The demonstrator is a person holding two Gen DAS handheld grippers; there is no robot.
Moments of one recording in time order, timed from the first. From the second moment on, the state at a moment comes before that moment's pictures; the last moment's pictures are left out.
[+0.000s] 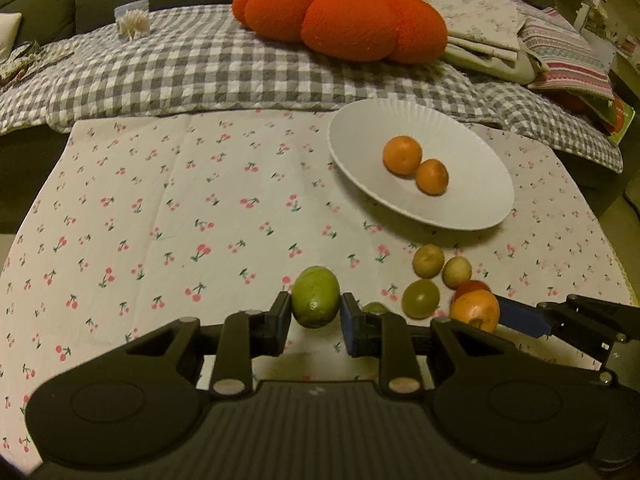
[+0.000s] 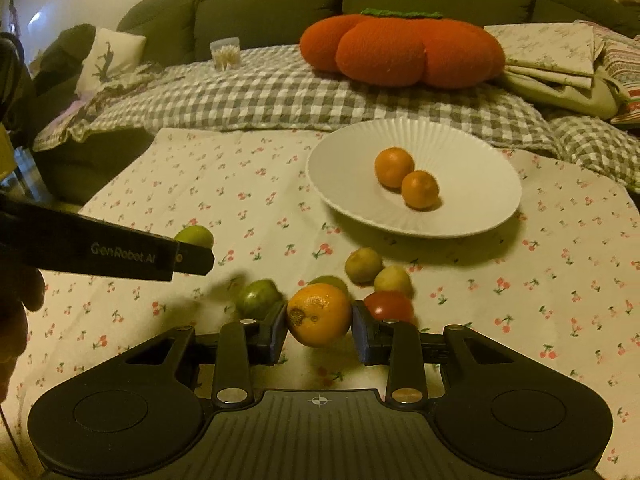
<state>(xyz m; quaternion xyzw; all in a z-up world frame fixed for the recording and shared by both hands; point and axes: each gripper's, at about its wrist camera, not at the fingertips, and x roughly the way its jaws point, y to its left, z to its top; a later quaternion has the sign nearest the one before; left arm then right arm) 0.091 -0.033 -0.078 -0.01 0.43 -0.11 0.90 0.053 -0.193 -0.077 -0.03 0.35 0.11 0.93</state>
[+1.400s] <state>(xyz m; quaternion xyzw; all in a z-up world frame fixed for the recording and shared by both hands) 0.178 -0.090 -0.075 -0.08 0.40 -0.18 0.90 0.133 -0.262 -0.052 0.00 0.31 0.02 0.95</state>
